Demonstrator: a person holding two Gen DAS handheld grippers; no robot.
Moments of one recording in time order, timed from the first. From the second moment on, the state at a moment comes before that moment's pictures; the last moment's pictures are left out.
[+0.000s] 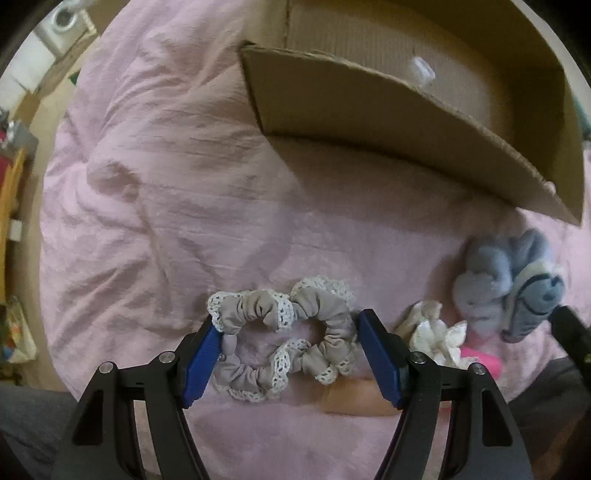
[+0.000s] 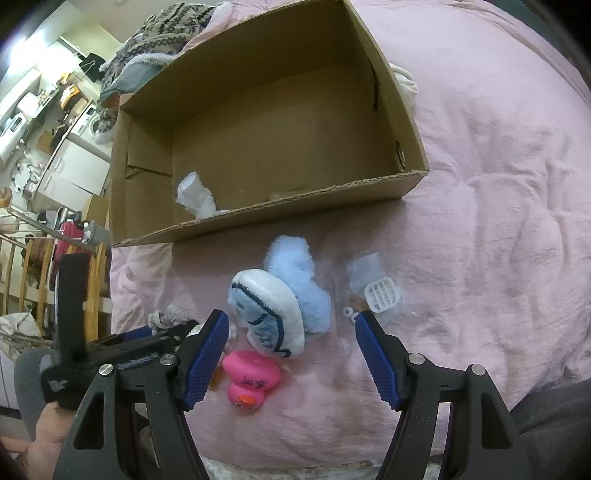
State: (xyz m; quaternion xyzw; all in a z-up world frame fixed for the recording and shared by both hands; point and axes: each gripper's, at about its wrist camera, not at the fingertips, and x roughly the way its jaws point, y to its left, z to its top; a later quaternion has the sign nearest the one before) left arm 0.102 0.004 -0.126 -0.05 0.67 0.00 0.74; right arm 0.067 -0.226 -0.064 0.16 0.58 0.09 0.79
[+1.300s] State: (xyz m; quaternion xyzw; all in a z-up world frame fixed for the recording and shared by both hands) left arm 0.080 0.021 -0.064 -0.07 0.59 -0.01 0.81; right arm 0.084 -0.191 -0.081 0.10 0.61 0.15 0.77
